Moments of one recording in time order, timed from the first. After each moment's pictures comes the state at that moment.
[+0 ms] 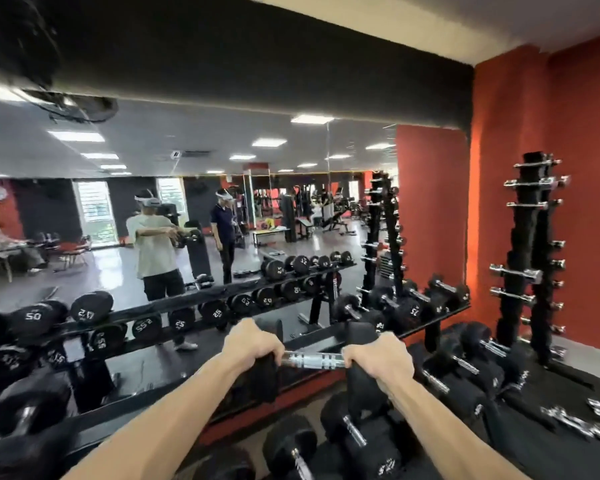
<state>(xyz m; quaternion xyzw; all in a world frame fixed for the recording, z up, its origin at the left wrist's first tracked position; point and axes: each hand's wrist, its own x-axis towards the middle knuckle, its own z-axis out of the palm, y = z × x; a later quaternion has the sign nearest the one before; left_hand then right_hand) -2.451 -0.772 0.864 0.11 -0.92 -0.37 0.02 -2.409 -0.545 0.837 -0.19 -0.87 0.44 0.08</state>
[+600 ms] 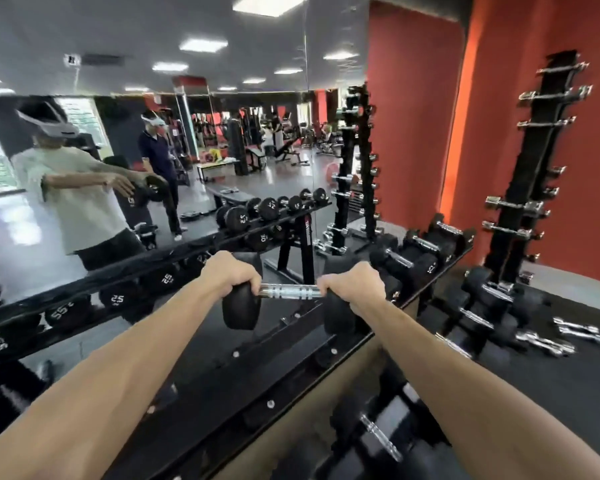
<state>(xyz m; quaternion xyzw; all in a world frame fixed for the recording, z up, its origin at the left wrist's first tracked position) -2.892 -0.837 0.854 0.07 -0.92 -0.39 -0.02 -2.816 -0.617 0.826 -0.23 -0.86 0.46 0.07</state>
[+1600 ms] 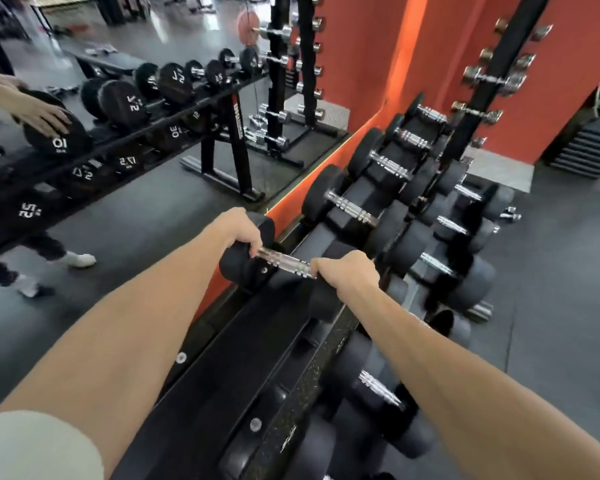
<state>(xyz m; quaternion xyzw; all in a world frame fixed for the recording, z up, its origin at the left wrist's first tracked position) -3.214 -0.735 0.650 -0.09 -0.95 -0.17 -0.26 -3.036 -0.605 0.642 -0.47 -0.76 0.44 -0.03</state>
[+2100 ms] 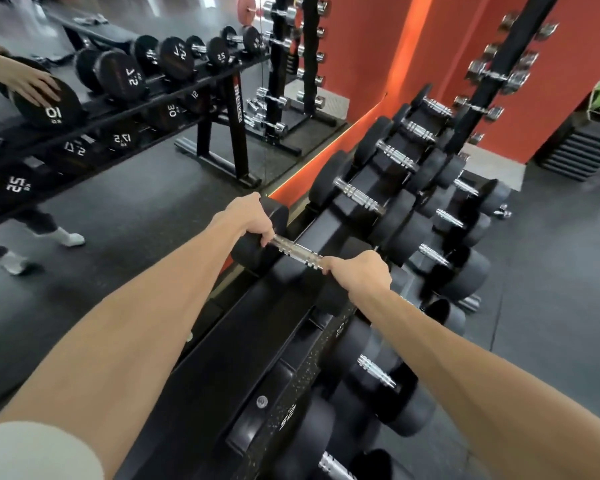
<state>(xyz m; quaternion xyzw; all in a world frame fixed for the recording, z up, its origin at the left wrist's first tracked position) -3.193 -0.746 0.658 -0.15 -0.95 -0.10 -0.24 -3.015 -0.622 0.627 -0.50 -0.75 0.44 0.01</state>
